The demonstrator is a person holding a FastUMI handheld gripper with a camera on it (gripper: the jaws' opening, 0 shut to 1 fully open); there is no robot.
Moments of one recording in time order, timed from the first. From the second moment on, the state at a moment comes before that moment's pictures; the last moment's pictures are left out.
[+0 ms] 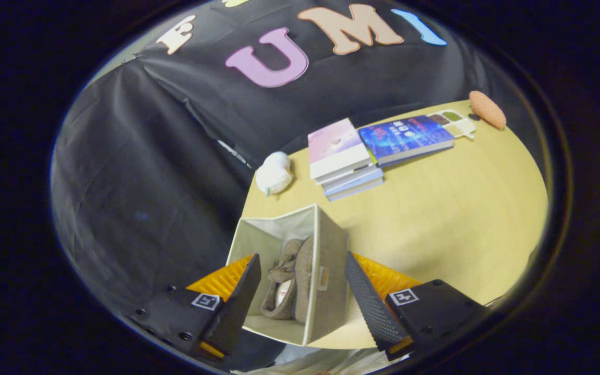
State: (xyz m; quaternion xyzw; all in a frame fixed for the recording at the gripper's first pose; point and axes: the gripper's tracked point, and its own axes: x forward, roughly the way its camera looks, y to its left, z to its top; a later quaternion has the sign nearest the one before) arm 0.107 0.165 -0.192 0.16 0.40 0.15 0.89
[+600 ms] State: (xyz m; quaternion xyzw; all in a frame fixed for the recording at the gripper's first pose) arm 0.142 0.036 -0.068 0.09 0.16 0.14 0.97
